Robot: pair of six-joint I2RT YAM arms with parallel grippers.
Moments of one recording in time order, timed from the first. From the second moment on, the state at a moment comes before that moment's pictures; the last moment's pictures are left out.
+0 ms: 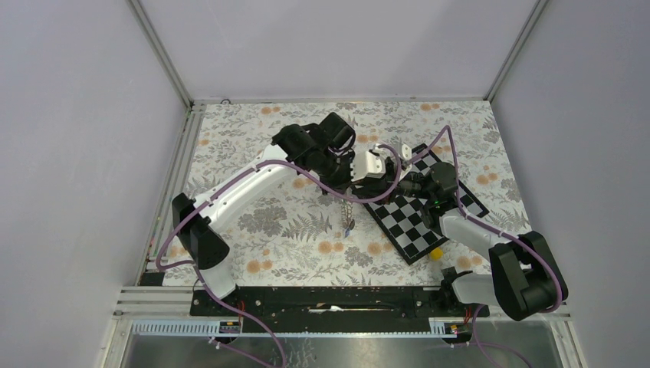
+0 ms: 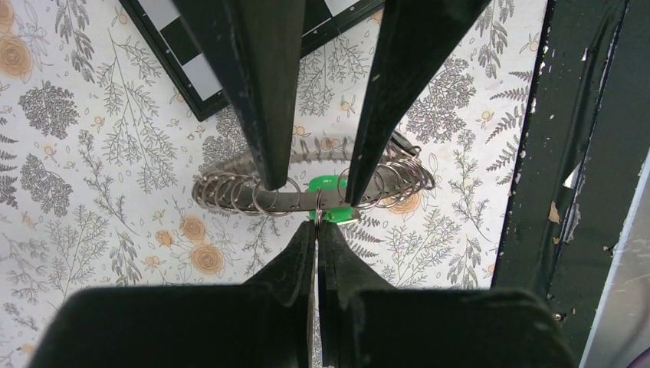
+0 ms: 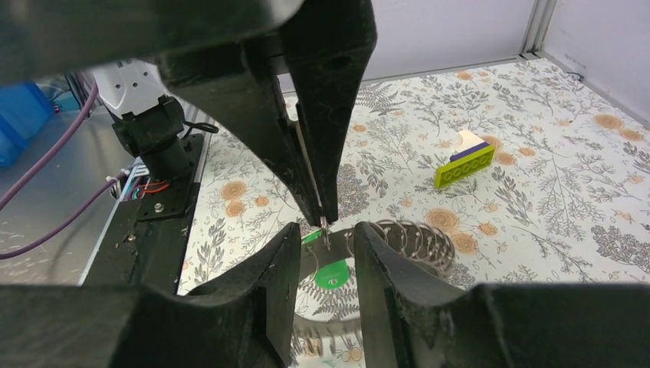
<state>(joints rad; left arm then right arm) -0.84 1.73 1.81 -1.14 0.34 0.61 0.37 1.29 0.53 0.97 -1.07 0.27</state>
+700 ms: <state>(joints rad) -0.86 1.74 1.82 -1.16 0.33 0.61 0.39 1.34 0.53 0.98 -1.09 0.29</state>
